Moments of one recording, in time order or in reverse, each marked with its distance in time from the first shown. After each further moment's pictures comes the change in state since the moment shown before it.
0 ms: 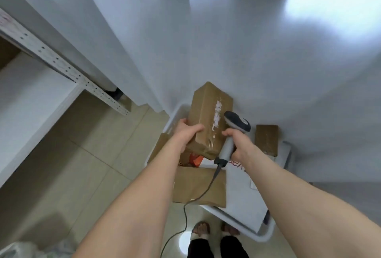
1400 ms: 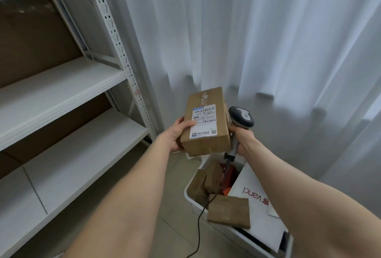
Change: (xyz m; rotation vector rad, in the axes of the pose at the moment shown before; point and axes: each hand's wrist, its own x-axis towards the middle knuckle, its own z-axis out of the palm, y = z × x) left_hand -0.322 0.044 -0.255 -0.481 -0.240 0.234; right_hand -0.347 0.039 0.114 0.041 -0.174 -0.568
